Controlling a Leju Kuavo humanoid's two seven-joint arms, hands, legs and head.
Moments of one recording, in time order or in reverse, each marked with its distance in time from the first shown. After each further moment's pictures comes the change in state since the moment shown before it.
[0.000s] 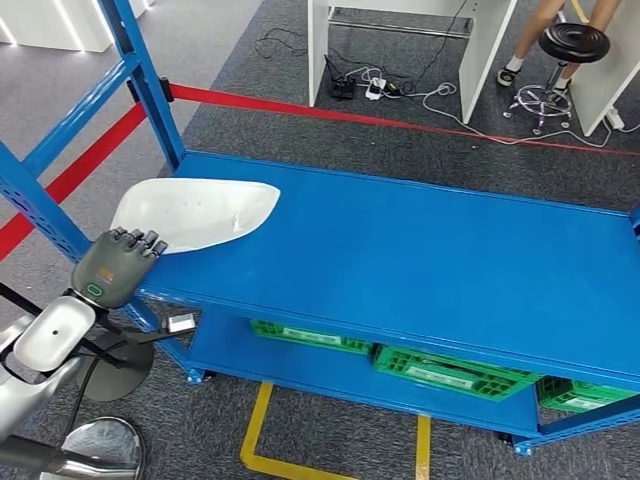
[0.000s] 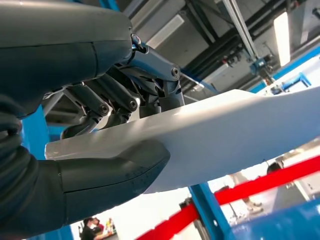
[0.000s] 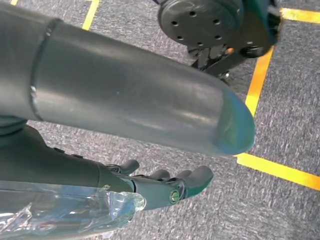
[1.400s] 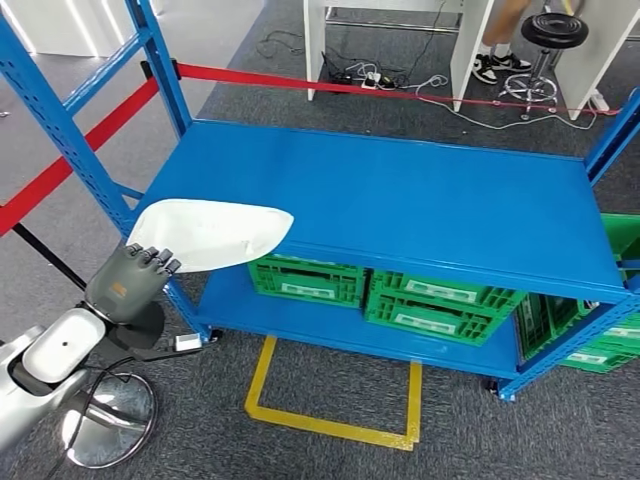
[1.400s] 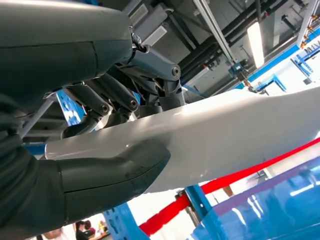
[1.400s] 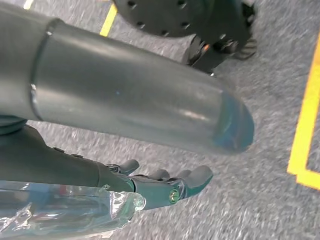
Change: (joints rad) left arm -0.006 0.002 -0.058 -0.006 0.019 -0.033 -0.035; right arm -0.020 0.305 -0.129 0.523 0.138 0.266 0.151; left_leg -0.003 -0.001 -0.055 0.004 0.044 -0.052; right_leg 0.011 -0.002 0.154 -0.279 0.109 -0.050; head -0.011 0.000
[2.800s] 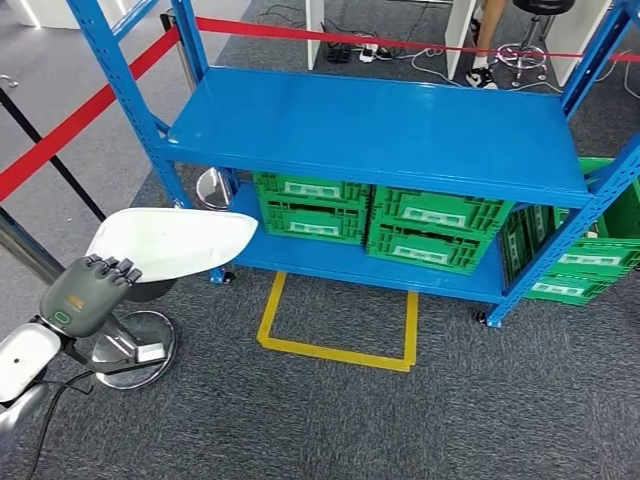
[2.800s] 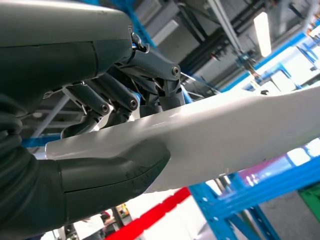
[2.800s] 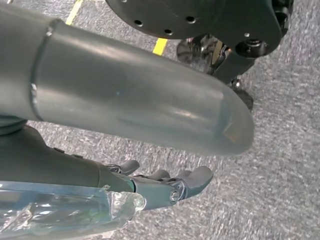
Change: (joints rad) left arm 0.142 0.089 0.153 -0.053 0.032 0.045 -0.050; right arm -0.073 0.266 0.077 0.498 -0.035 0.255 0.020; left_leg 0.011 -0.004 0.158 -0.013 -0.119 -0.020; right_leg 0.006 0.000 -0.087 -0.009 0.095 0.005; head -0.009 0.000
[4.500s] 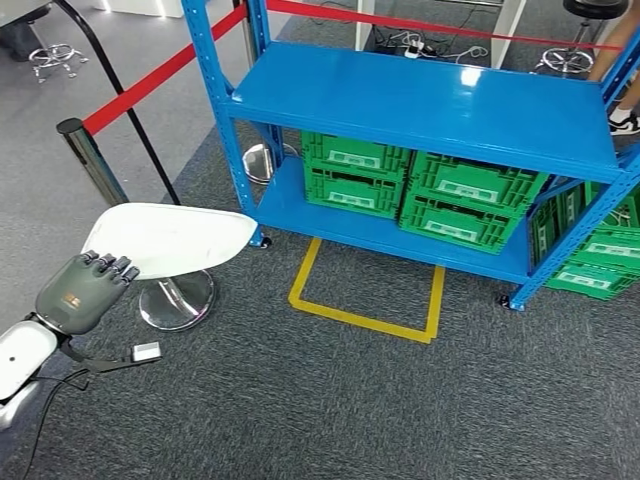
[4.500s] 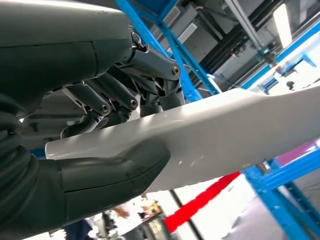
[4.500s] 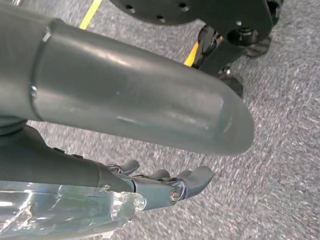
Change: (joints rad) left arm -0.002 0.002 0.028 -0.004 -0.051 0.001 -0.027; right arm -0.027 0.079 0.027 0.157 0.031 0.007 0.021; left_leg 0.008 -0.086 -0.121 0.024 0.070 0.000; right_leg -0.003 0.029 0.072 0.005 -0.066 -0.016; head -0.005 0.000
